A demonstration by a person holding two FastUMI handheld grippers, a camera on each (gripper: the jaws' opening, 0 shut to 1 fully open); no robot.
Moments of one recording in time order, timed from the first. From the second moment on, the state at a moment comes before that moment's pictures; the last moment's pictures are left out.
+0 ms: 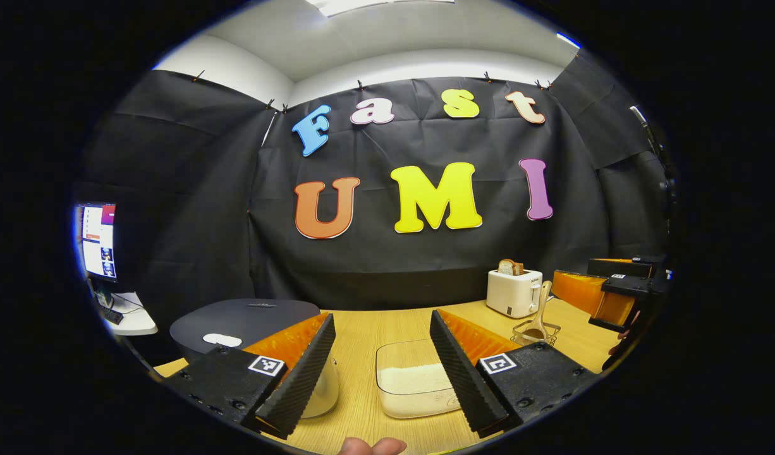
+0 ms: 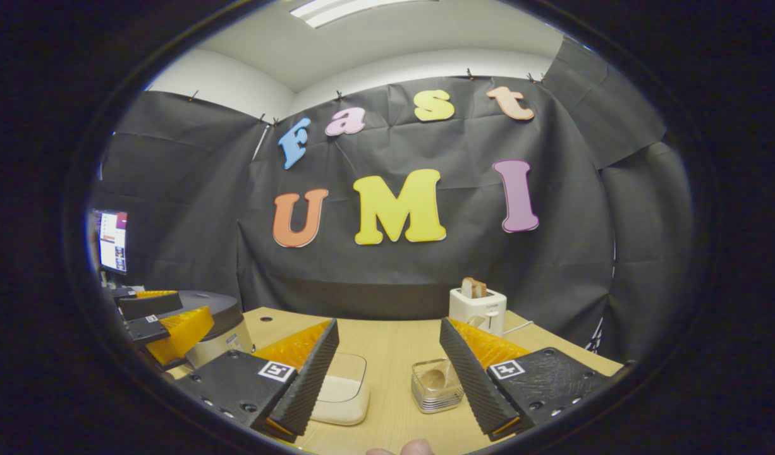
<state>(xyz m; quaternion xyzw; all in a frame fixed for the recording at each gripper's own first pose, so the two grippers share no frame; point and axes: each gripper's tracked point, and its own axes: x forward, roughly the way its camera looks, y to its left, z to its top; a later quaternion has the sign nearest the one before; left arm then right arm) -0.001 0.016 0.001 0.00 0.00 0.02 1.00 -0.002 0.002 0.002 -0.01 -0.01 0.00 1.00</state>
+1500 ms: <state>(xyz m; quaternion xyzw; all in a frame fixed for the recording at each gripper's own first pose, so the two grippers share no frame) -0.024 0.146 0.036 0.04 0.09 0.10 0.99 -0.001 -0.036 -0.002 0.02 -0.02 0.08 1.00</state>
